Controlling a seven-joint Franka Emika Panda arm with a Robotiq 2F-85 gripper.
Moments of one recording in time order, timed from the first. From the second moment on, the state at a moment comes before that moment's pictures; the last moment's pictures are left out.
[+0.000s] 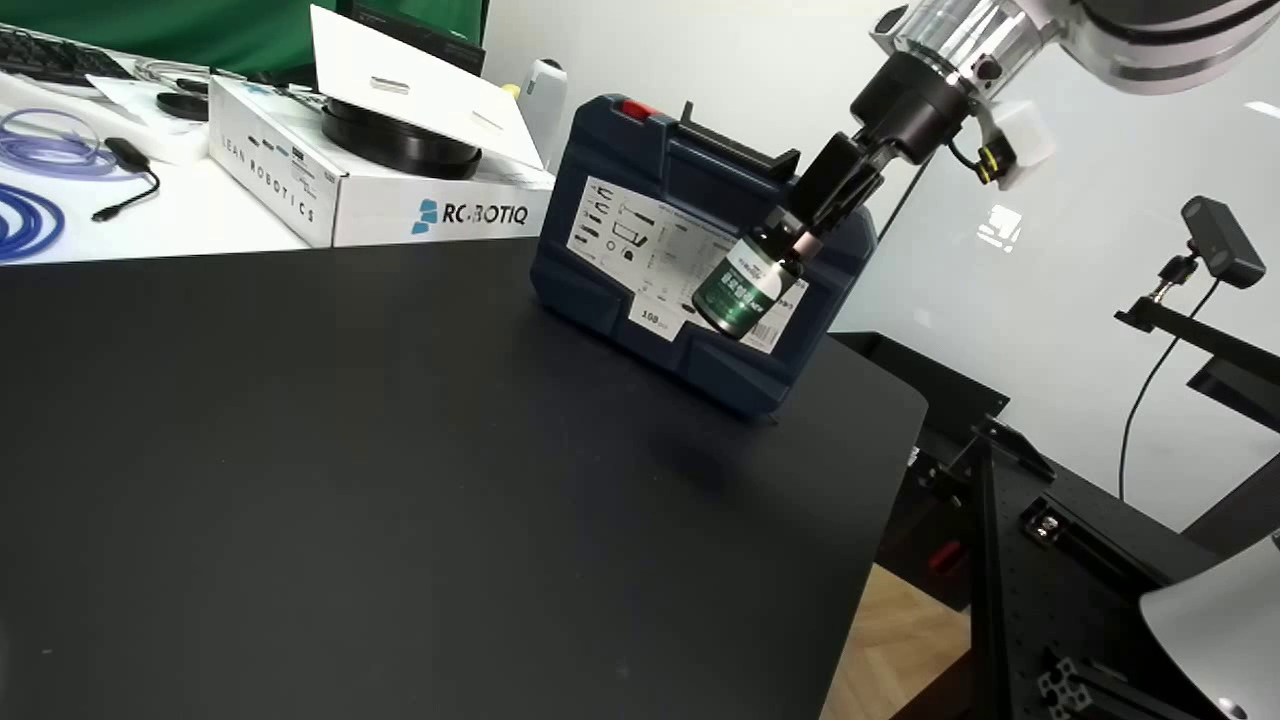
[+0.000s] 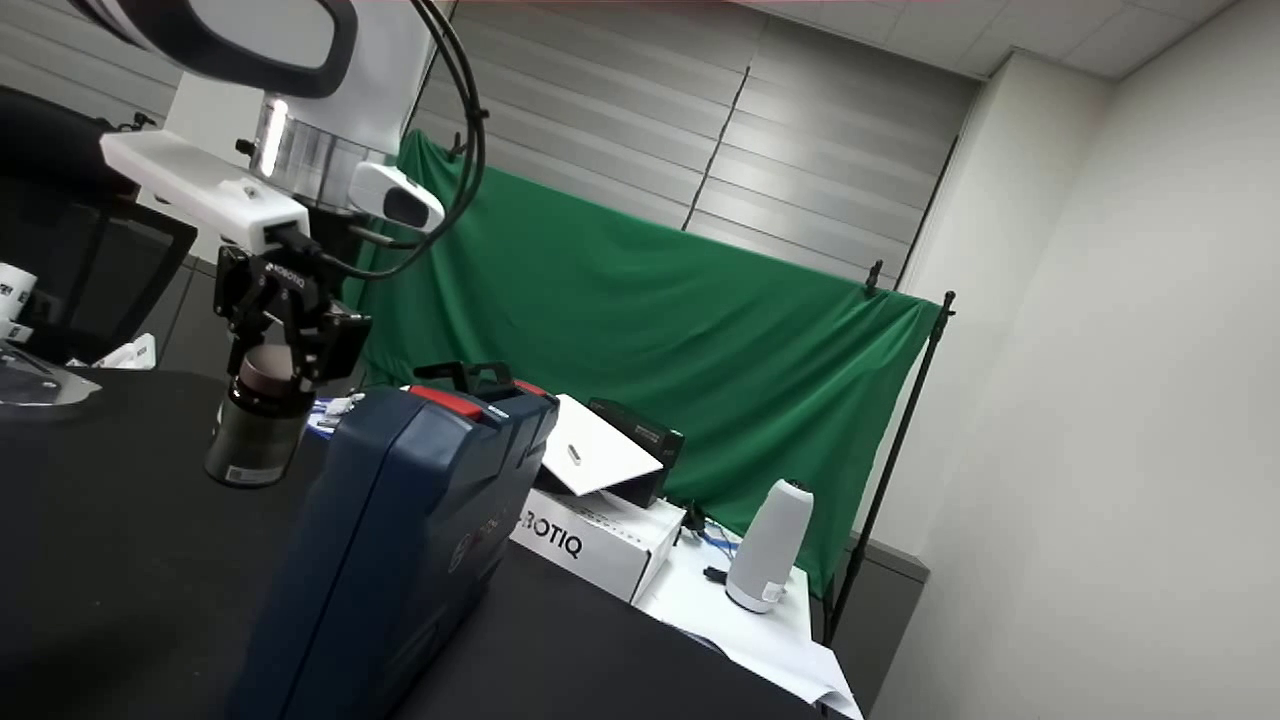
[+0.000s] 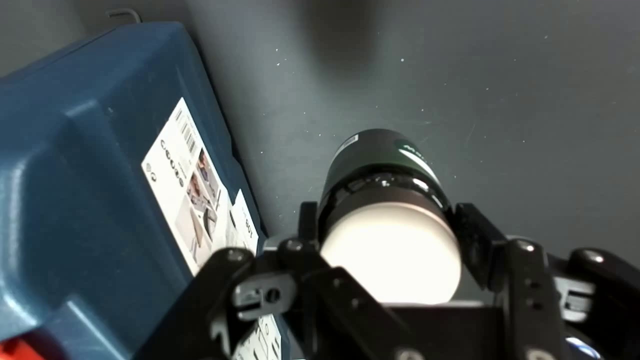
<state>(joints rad) 0.03 -0.09 -0.03 -2.71 0.30 2.85 -0.23</state>
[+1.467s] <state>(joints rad) 0.01 0.18 -0.03 -2.61 -0.06 2.84 -0.14</state>
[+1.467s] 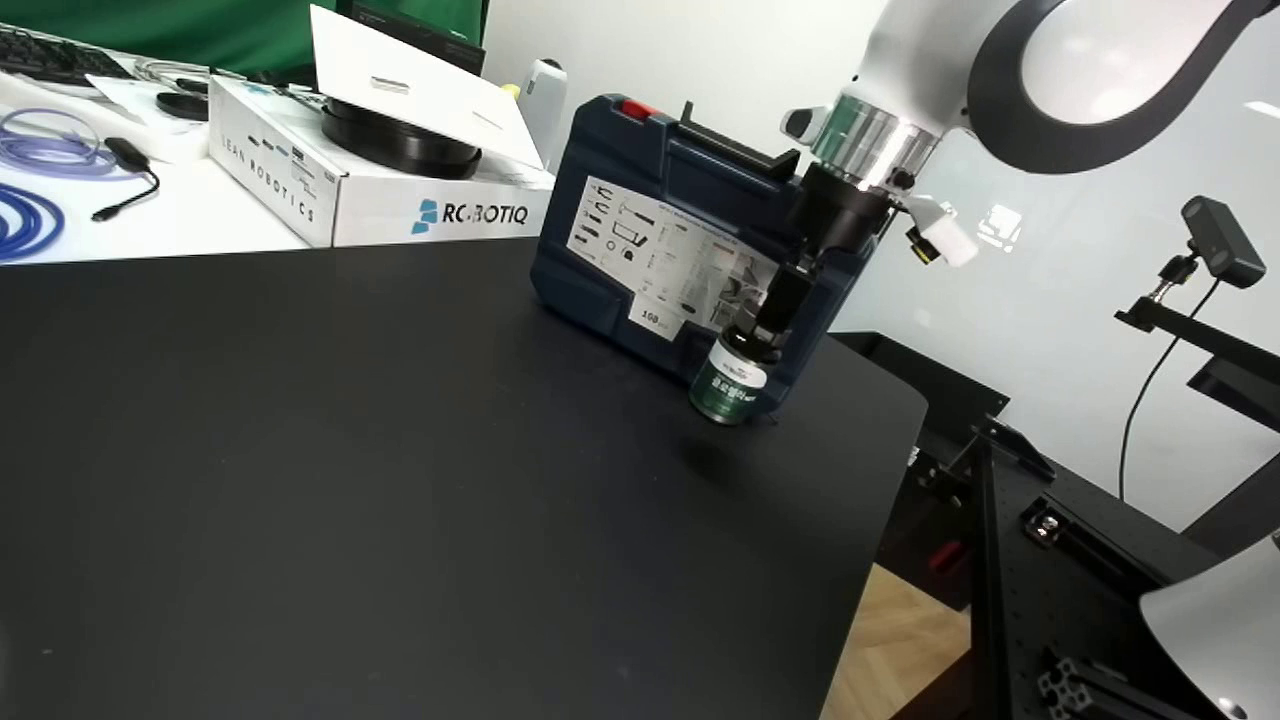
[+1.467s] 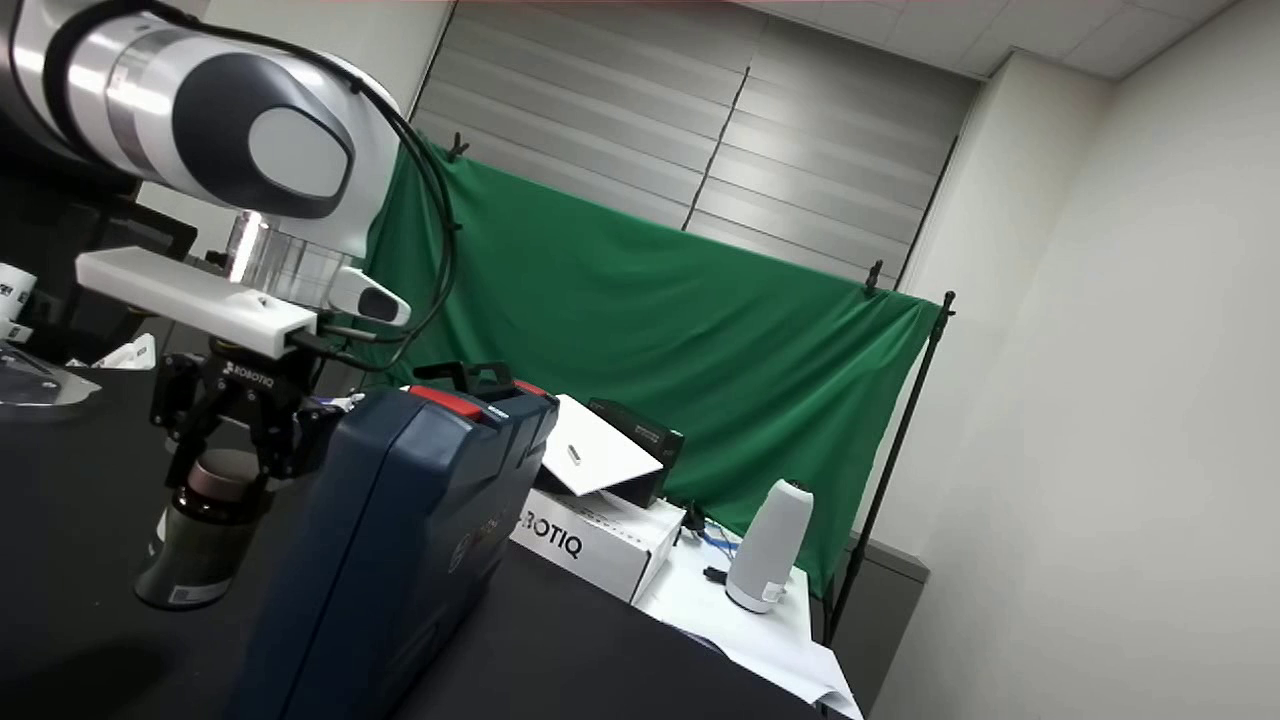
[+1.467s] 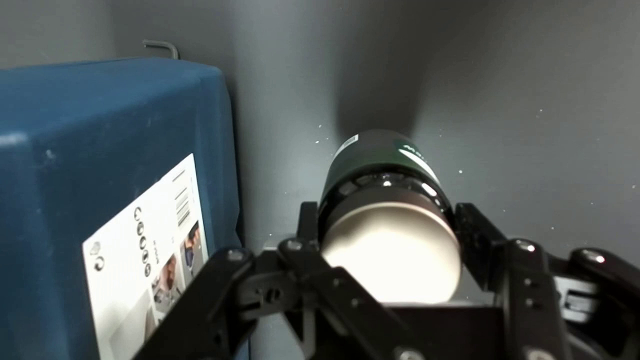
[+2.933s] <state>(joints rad) 0.03 0.27 0.01 -2.61 -0.07 2.94 -0.15</state>
